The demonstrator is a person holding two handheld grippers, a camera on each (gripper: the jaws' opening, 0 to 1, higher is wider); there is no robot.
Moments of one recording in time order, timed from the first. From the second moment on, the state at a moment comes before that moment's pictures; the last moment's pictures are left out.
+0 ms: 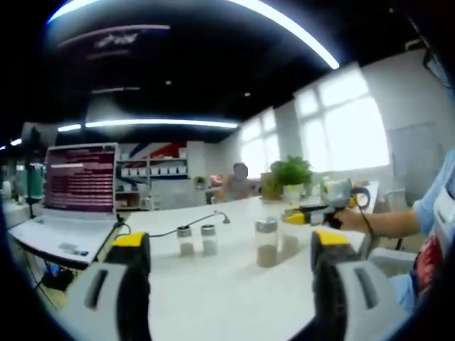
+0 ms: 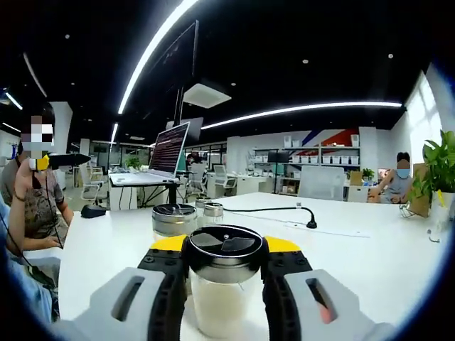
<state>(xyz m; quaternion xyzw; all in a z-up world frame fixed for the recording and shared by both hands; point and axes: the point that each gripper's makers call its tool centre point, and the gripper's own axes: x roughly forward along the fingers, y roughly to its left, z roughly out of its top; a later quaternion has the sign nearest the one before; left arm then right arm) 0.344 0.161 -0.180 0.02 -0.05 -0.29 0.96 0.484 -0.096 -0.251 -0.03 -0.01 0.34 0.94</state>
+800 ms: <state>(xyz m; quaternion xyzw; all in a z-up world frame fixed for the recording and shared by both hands) 0.345 0.172 -0.180 0.00 -0.04 -0.27 0.96 0.487 -0.104 -0.249 -0.03 0.00 0.24 0.97</state>
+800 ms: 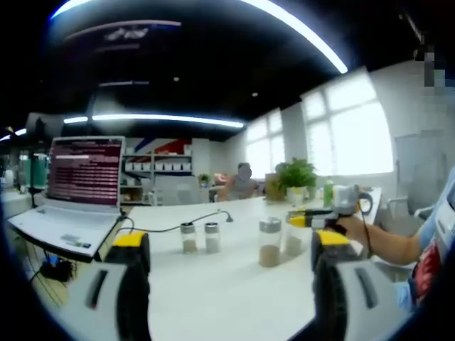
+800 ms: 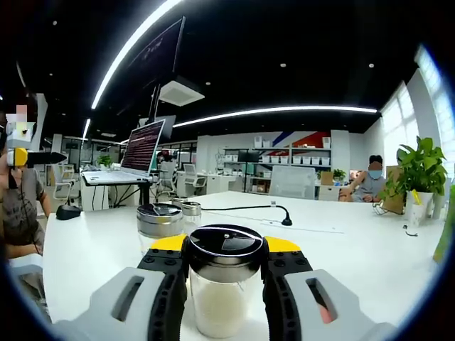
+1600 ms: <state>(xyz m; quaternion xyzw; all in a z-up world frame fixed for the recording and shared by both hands) 0.348 0.174 -0.183 0.00 -0.04 -0.27 0.96 0.486 -0.110 -0.249 -0.03 -0.02 0.16 0.99</state>
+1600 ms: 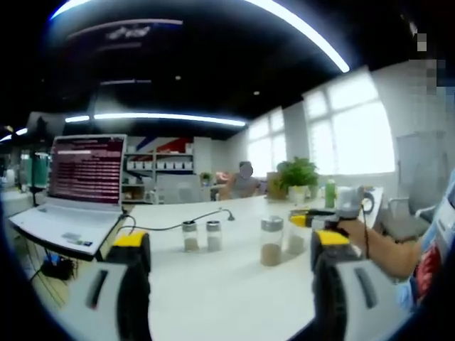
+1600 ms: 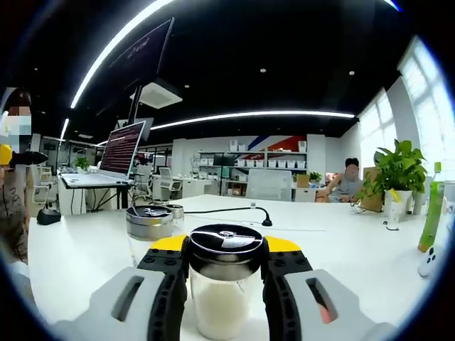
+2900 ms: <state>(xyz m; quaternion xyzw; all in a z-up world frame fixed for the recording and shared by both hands) 0.341 0.156 -0.176 -0.04 -0.04 -0.30 0.95 0.458 -0.124 -0.230 0.00 -0.01 0.14 0.99</state>
